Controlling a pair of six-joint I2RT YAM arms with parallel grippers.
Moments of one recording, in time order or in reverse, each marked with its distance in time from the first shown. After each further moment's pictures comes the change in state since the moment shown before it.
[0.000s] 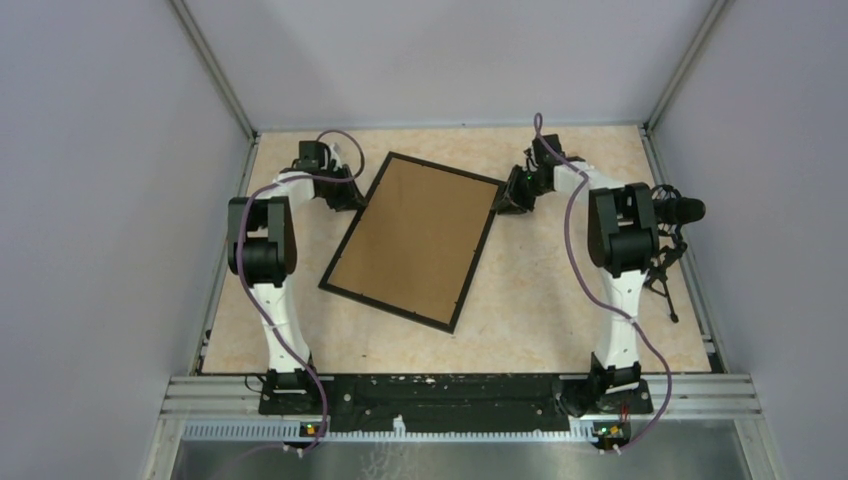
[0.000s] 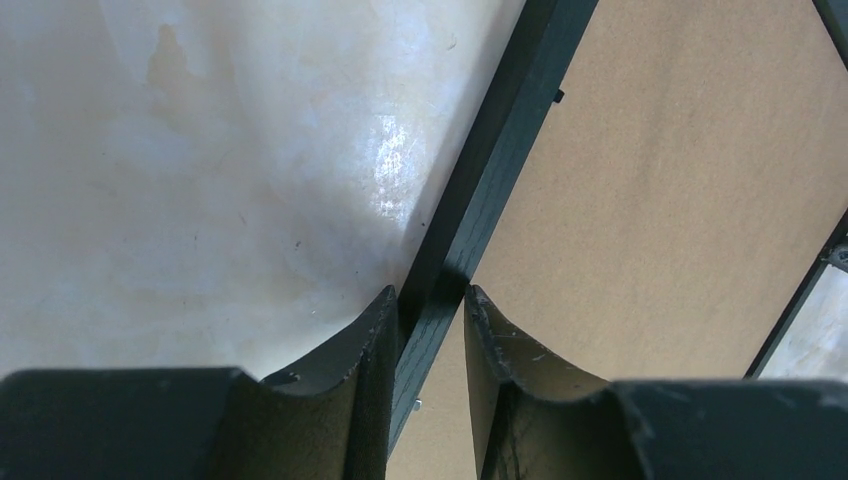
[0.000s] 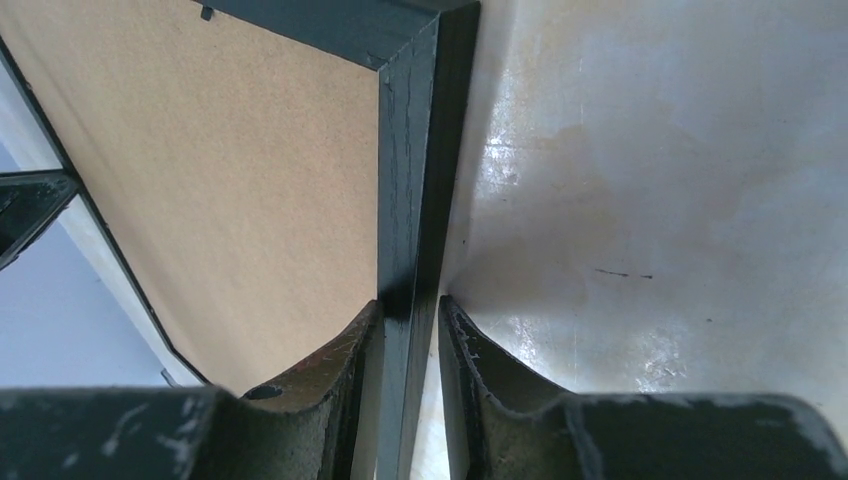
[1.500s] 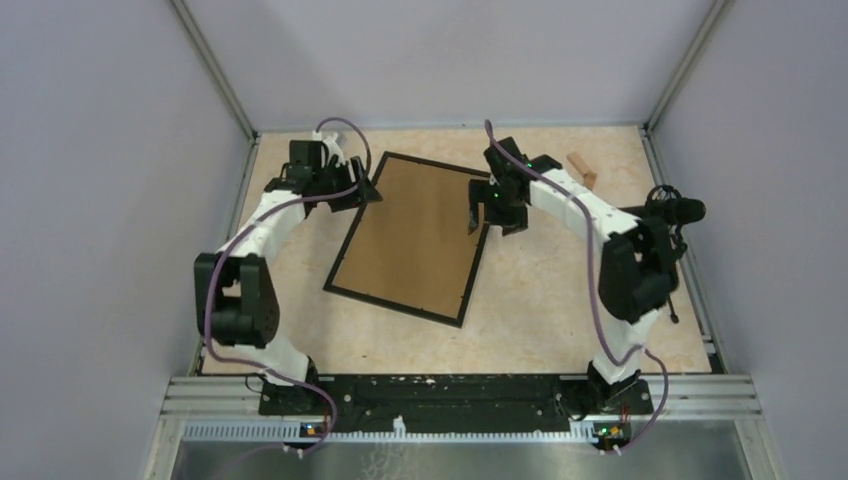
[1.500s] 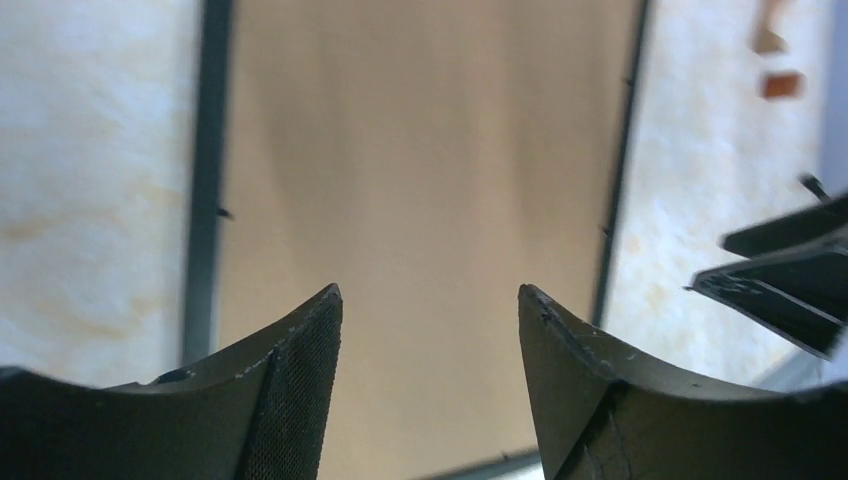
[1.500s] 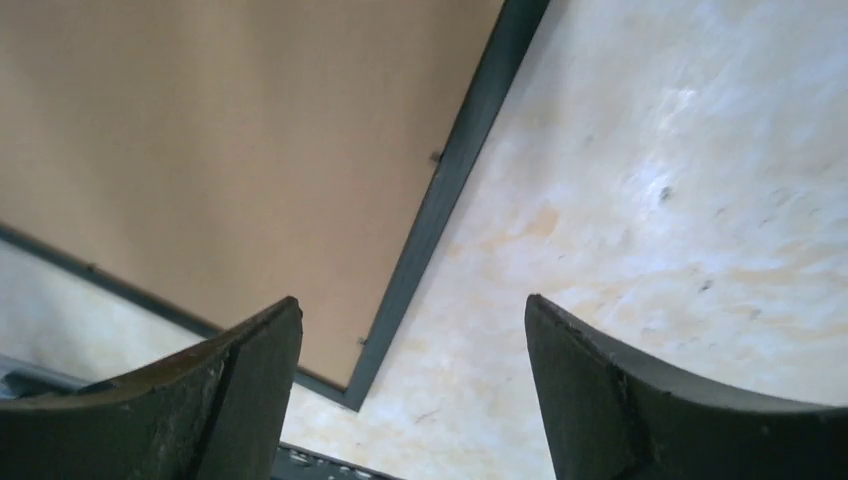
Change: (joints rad) left arm -0.070 -0.394 -0.203 -0.030 0.035 0.028; right arm 0.315 -0.256 0.057 -0.440 0.439 -0.134
